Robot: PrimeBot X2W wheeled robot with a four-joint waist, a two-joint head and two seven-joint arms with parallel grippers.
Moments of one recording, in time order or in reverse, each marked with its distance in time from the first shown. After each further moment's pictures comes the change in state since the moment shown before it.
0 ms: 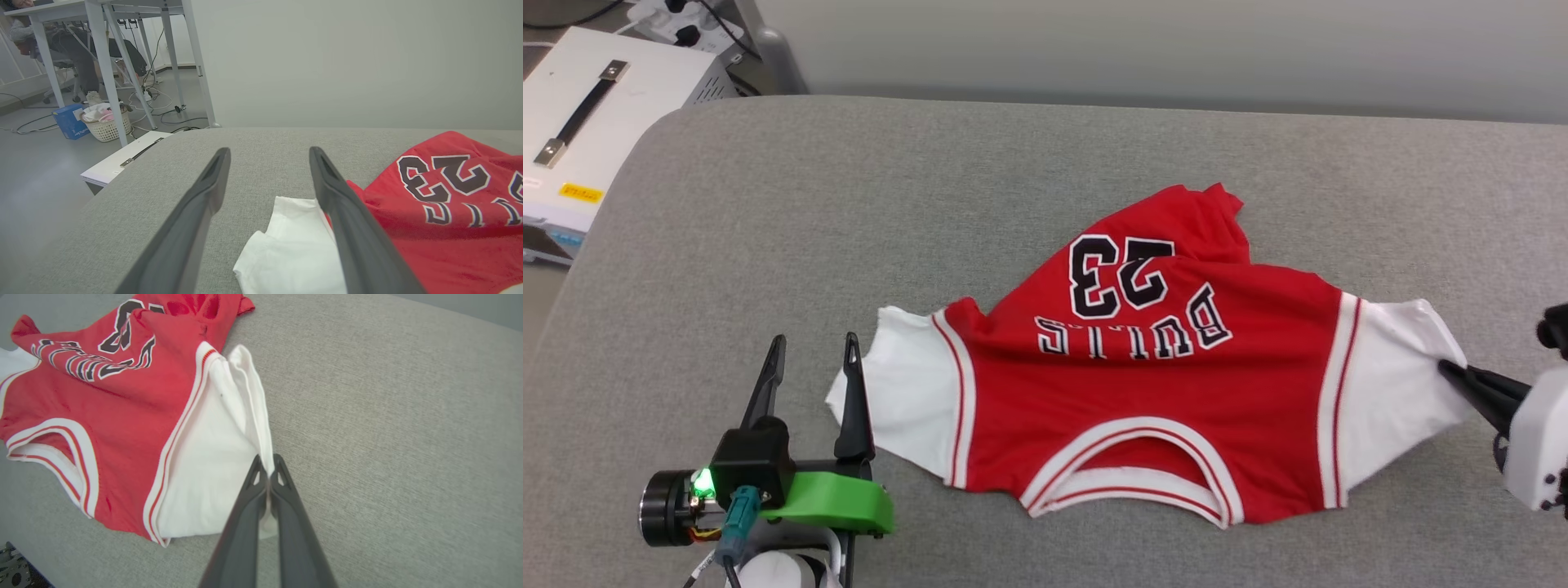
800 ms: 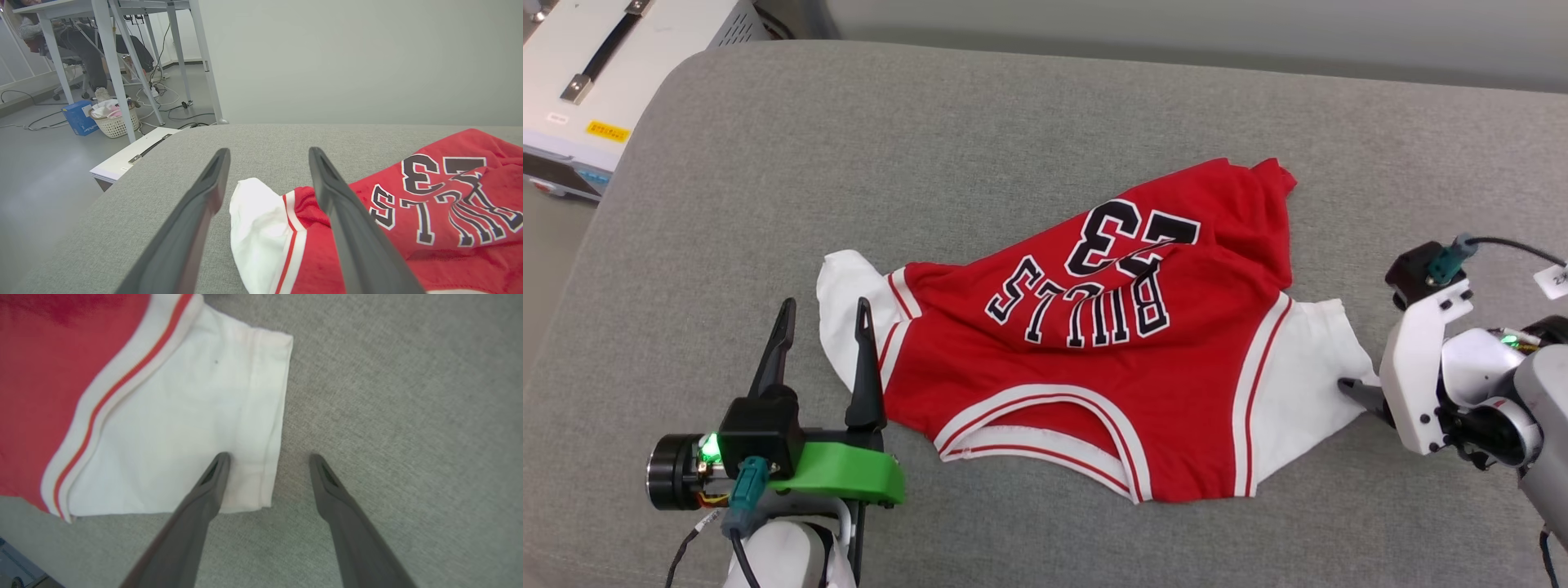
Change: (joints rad) left arm -0.073 0.117 -0.158 -0.027 -0.123 0.130 0.000; right arm -0.269 0.208 0.113 0.207 -0.167 0.000 0.426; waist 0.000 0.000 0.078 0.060
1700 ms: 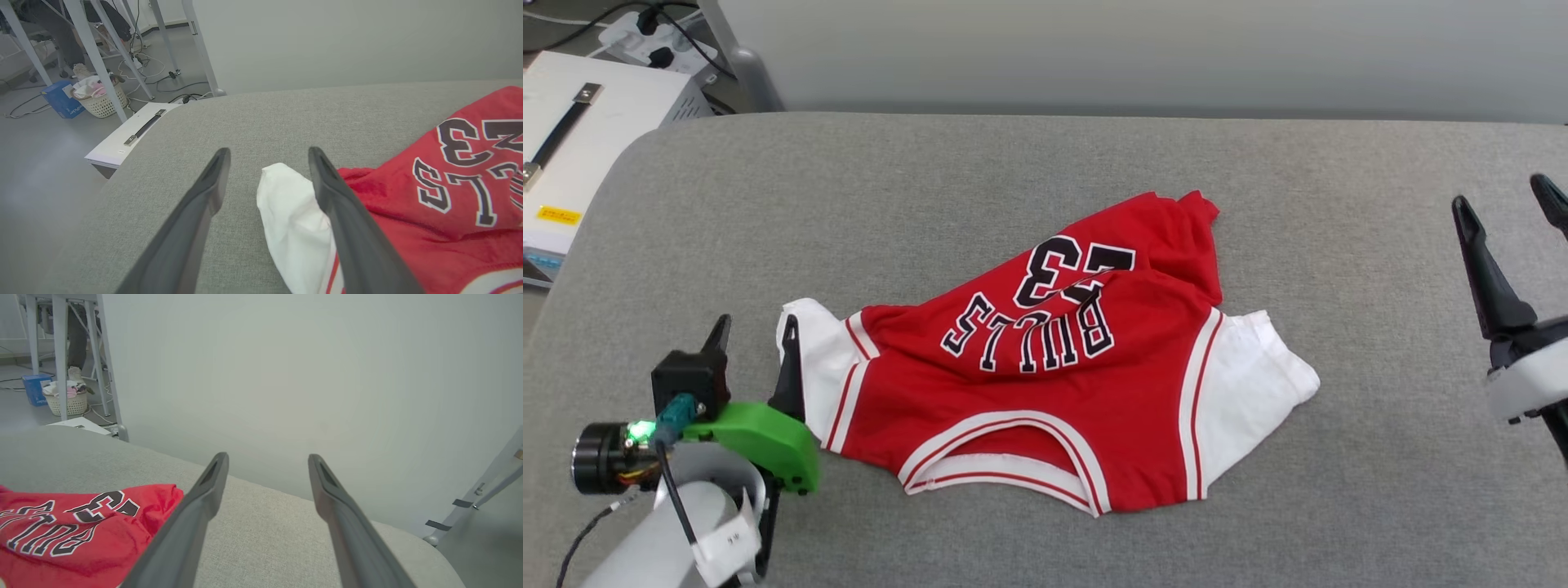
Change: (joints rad) left arm -0.240 0.387 -0.400 0.265 -0.520 0.145 0.000; right arm 0.352 0.151 -0.570 -0.481 -0.399 0.000 -0.712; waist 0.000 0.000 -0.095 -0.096
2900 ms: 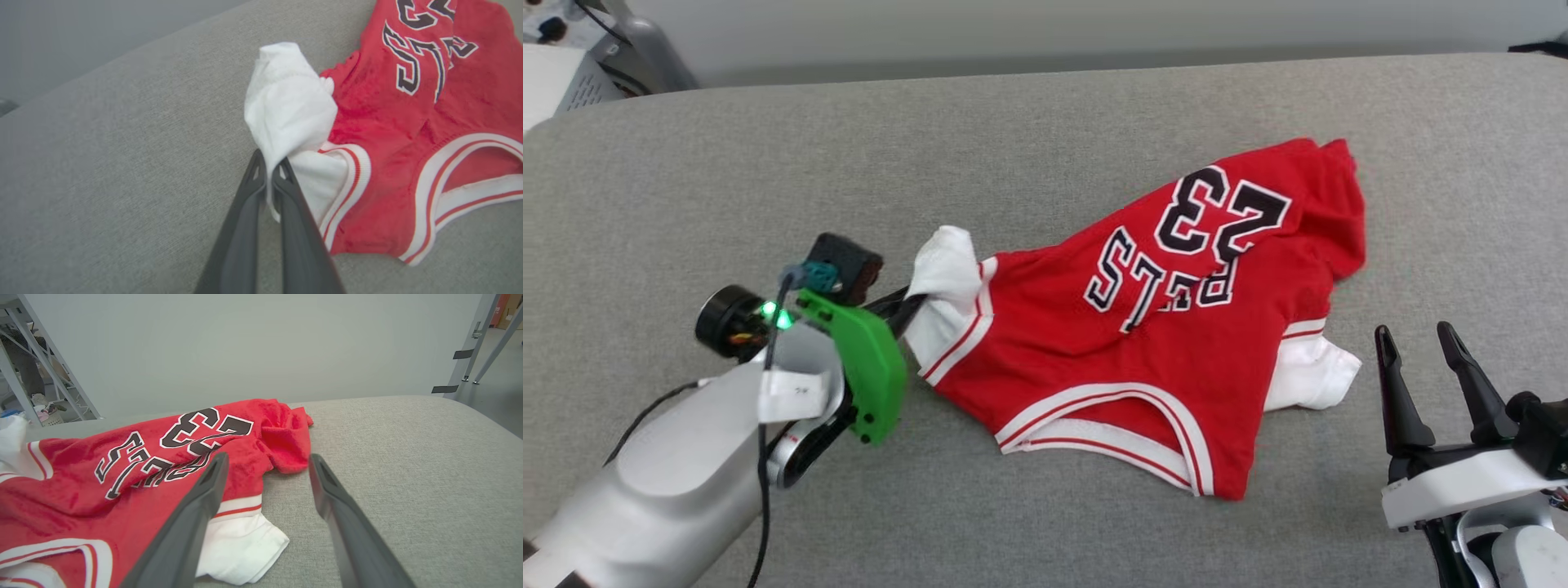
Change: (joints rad) left arm -0.439 0.015 -0.459 0.052 -0.181 -0.321 0.341; right arm 0.146 0.249 0.000 0.235 -0.008 0.000 -0.263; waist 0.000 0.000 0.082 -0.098
